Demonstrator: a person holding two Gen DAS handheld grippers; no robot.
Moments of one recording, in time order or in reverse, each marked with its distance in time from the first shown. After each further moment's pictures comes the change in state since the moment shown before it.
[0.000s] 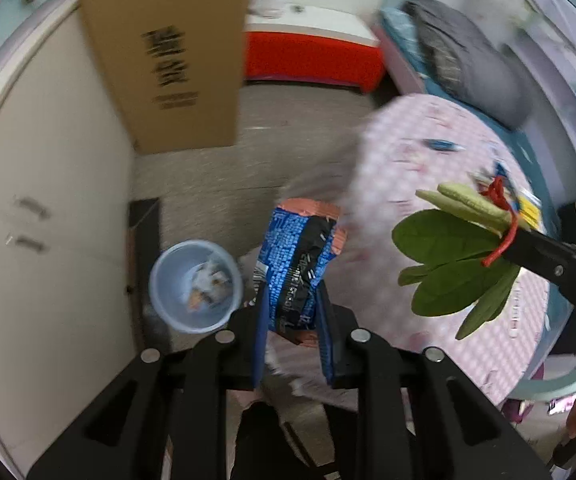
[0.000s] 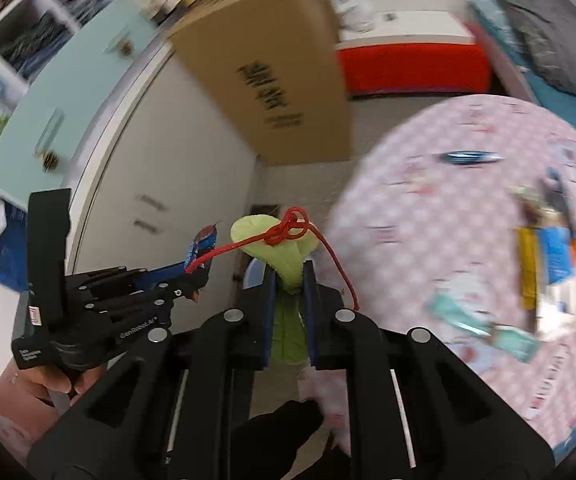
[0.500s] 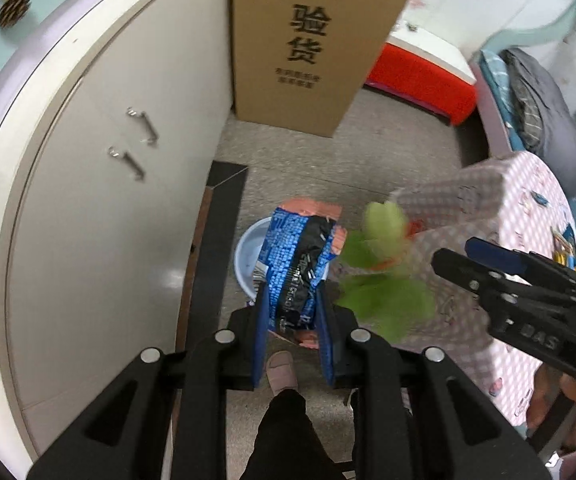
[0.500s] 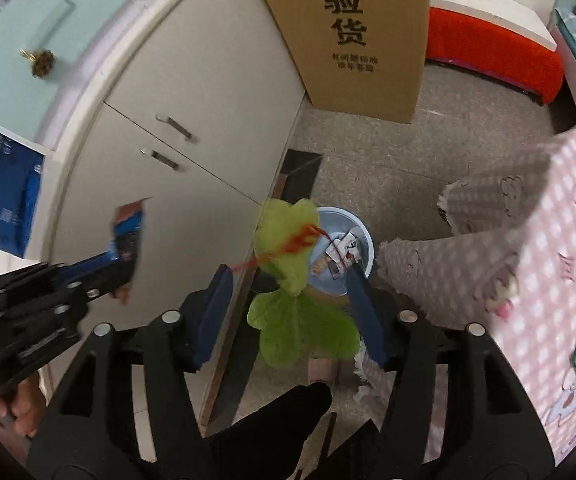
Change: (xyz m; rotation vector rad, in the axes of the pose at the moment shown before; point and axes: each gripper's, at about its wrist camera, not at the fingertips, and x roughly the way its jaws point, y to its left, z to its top) left arm -0.027 0.165 -0.040 -0.261 0.012 0.124; right arm 0.152 0.118 0.011 -0.162 0.216 -0.010
